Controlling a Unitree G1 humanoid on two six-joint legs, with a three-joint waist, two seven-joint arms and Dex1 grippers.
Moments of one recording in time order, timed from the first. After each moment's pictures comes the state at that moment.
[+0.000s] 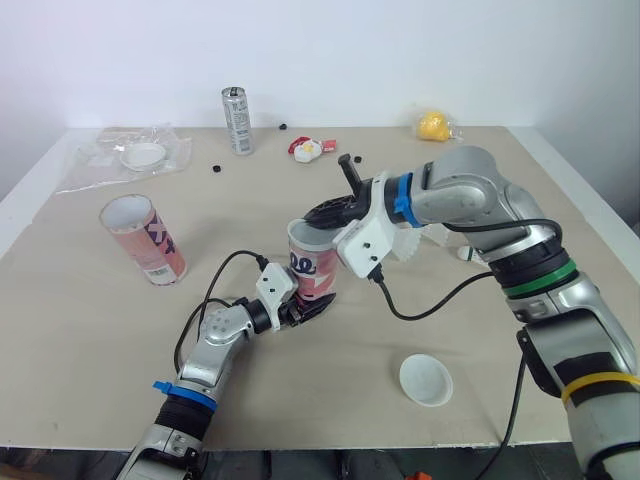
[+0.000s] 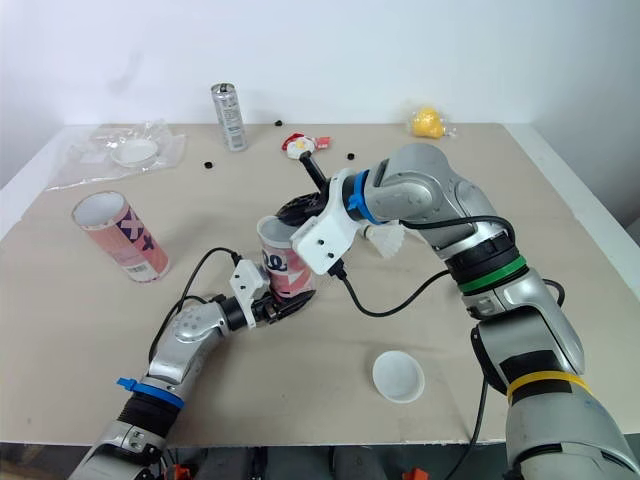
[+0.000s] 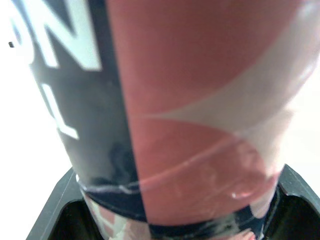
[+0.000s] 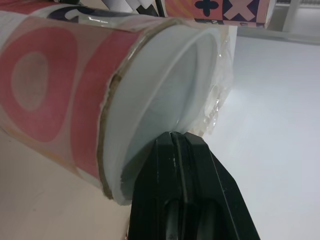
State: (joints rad) left arm -0.33 0.15 -0.19 0.25 -0.14 -0.08 -0.76; right arm -1.10 -0.62 0.43 0.24 -0.39 -0.70 1.03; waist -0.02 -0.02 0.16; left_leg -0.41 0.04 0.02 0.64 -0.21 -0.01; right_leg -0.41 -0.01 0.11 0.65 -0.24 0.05
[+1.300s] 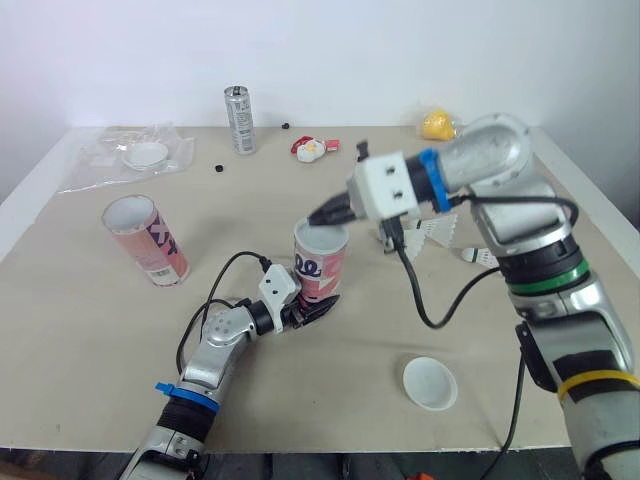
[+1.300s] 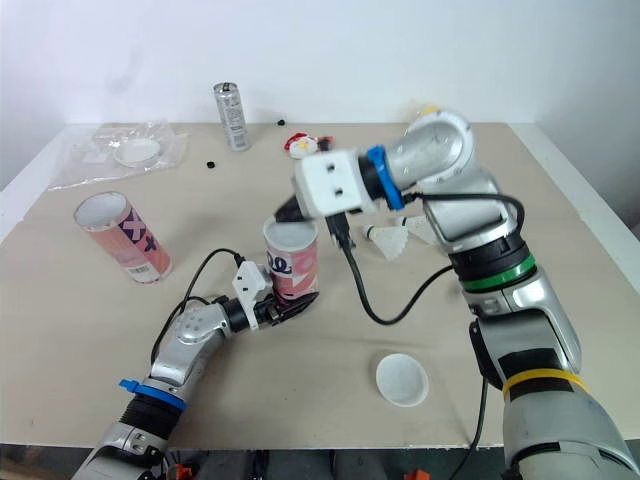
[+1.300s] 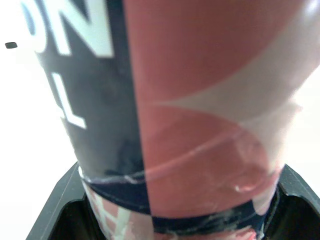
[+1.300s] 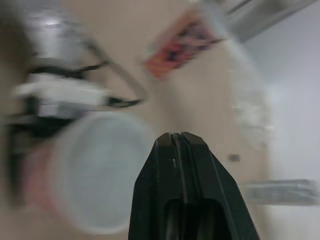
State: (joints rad) left arm -0.32 0.14 -0.19 0.24 -0.13 -0.08 -0.77; right arm -1.07 -0.61 0.36 0.07 0.09 0.02 1.42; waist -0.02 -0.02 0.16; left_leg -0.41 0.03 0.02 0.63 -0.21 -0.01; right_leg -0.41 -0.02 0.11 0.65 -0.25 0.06
